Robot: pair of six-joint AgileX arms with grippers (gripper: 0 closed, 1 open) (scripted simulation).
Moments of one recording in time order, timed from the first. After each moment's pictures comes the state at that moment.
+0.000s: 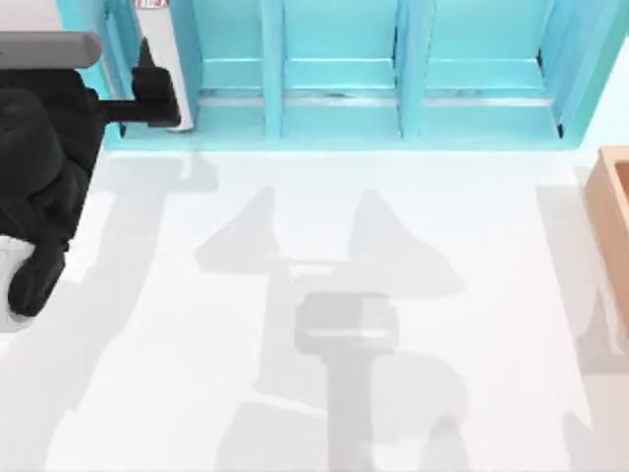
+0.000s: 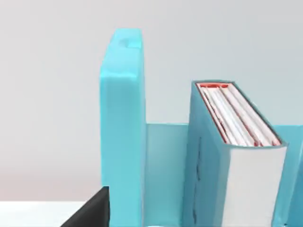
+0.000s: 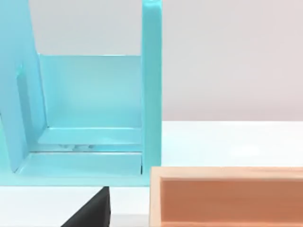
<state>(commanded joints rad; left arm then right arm) -0.25 1.73 0.64 1.11 -0.18 -0.01 0.00 0.00 0.00 0.00 0.00 0.00</state>
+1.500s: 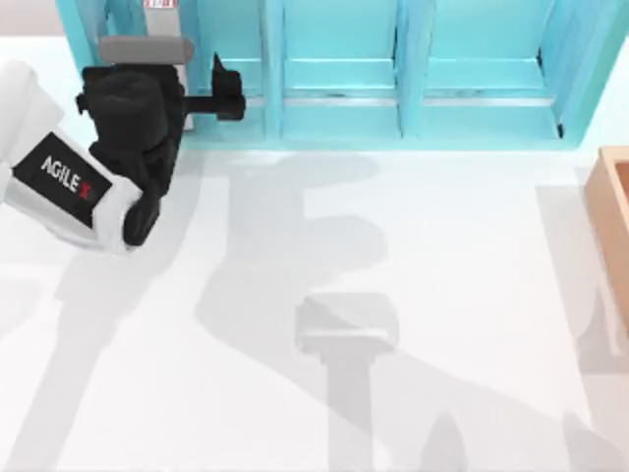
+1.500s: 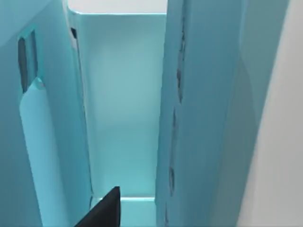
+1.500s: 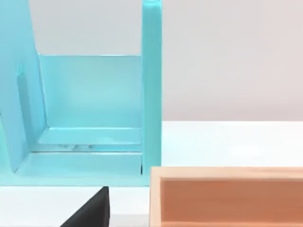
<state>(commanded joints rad) -0.27 2.33 1.16 1.08 -0.20 0.00 0.00 0.00 0.00 0.00 0.00 0.00</state>
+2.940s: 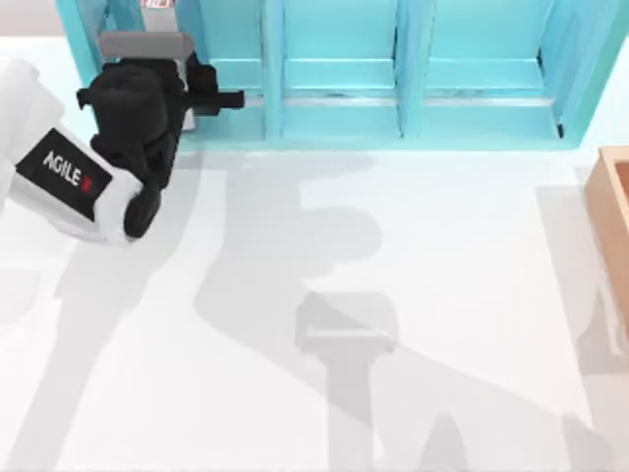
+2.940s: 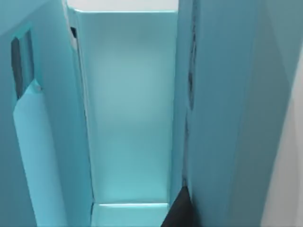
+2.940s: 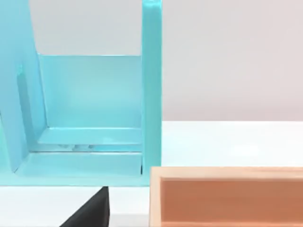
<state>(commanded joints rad) -0.26 2.35 1.20 1.06 -0.19 0.00 0.00 0.00 0.00 0.00 0.00 0.00</state>
